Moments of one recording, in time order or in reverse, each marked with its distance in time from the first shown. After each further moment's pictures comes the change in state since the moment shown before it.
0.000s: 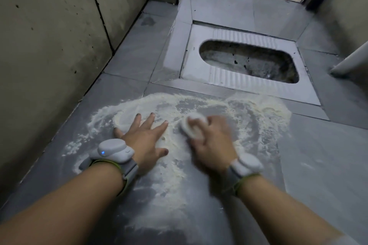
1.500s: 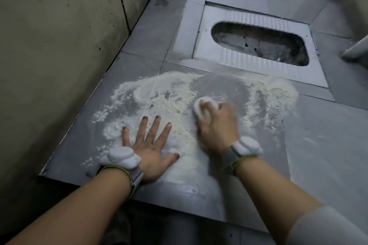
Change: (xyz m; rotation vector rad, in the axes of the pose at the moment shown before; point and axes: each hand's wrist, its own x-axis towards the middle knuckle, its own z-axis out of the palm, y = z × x) left_hand -0.081 -0.019 0.063 0.099 -0.018 -0.027; right_hand -0.033 -0.035 0.008 -0.088 -0.005 0.151
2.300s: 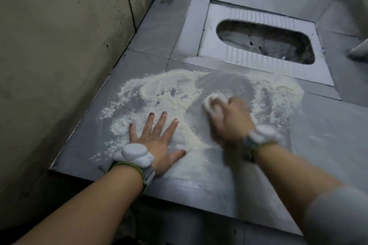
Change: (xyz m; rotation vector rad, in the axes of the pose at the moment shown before) left_hand 0.001 -0.001 -0.009 -0.030 -0.012 0.013; right_hand 0.012 0.022 -0.018 -0.045 -0.084 -0.054
